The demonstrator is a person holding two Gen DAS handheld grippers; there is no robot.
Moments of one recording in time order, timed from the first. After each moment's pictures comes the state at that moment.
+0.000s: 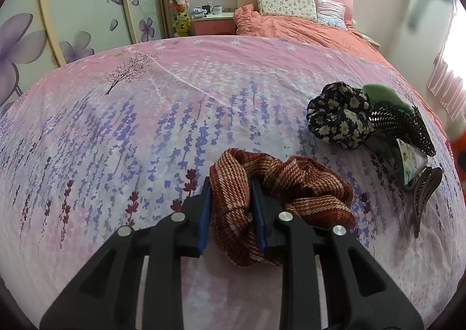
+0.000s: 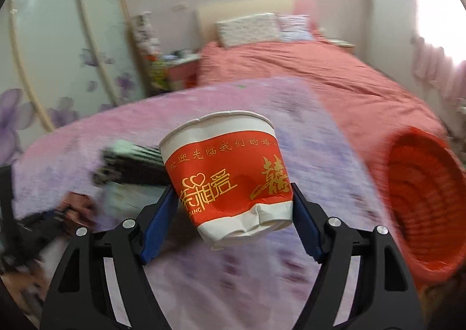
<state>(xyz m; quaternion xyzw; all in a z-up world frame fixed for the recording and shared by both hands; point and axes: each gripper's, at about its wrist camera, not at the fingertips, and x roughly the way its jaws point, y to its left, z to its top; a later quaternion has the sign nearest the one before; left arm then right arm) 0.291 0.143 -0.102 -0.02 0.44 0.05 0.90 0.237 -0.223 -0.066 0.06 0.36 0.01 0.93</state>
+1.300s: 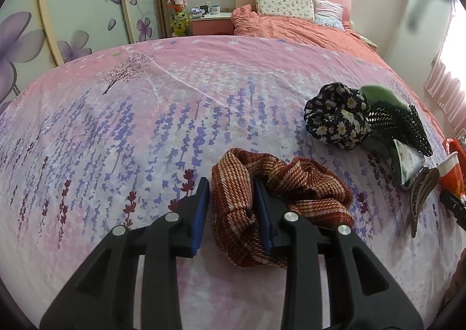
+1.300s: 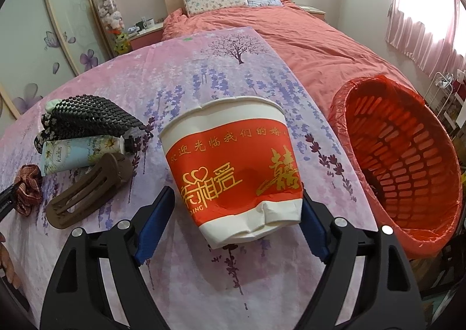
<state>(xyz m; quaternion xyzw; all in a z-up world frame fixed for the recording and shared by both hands) 0.289 0.148 -0.104 -0.03 0.43 0.04 0.90 0.238 -0.243 -0.102 0.07 0.43 -0.02 0.90</state>
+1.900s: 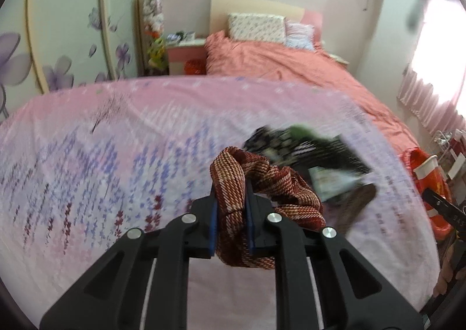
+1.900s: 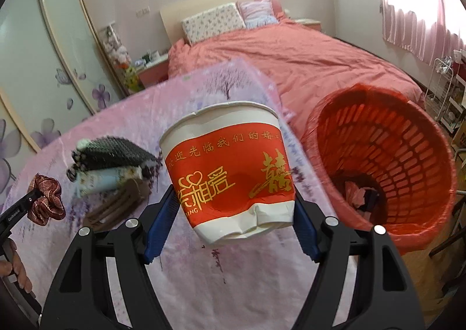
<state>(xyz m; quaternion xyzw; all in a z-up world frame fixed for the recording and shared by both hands) 0.251 0.111 -0.034 -0.03 0.36 -0.03 0.93 0.200 -0.285 -0.061 0.13 0.36 -0.01 0.92</state>
